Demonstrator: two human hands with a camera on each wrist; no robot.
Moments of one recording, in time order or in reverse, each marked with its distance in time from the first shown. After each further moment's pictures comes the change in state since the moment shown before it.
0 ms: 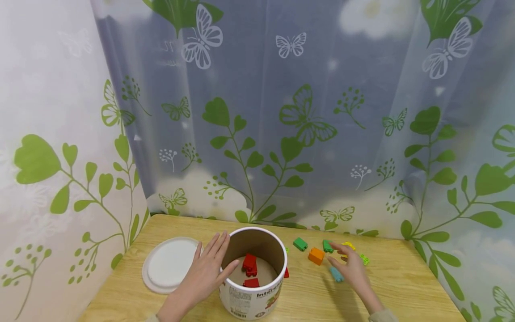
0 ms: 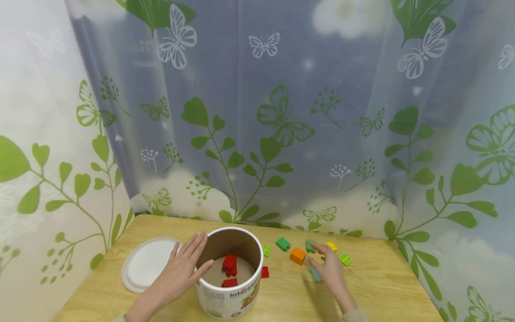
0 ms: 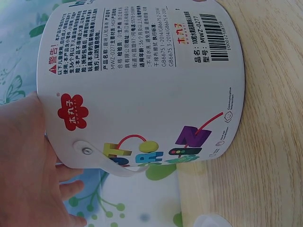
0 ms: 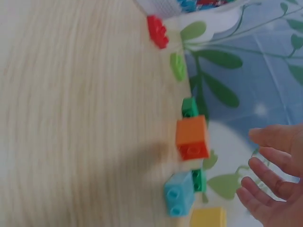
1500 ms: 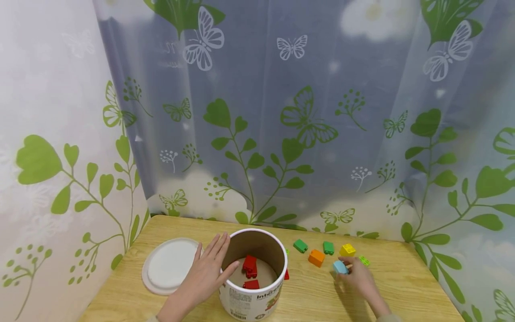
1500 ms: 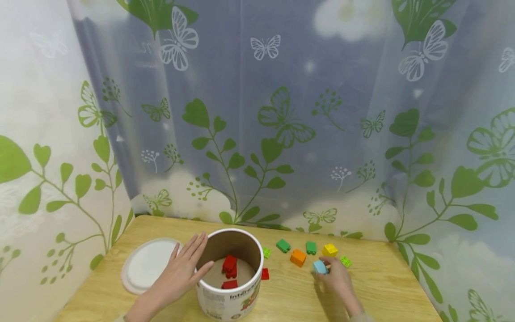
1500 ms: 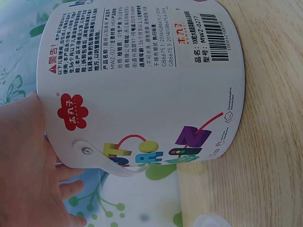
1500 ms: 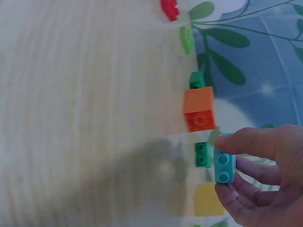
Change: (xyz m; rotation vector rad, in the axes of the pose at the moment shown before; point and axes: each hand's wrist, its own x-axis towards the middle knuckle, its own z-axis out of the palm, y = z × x) left_hand 0.000 0.000 -0.001 -0.017 -0.006 -0.004; right_hand 0.000 0.027 -0.010 -0.198 -0.136 0.136
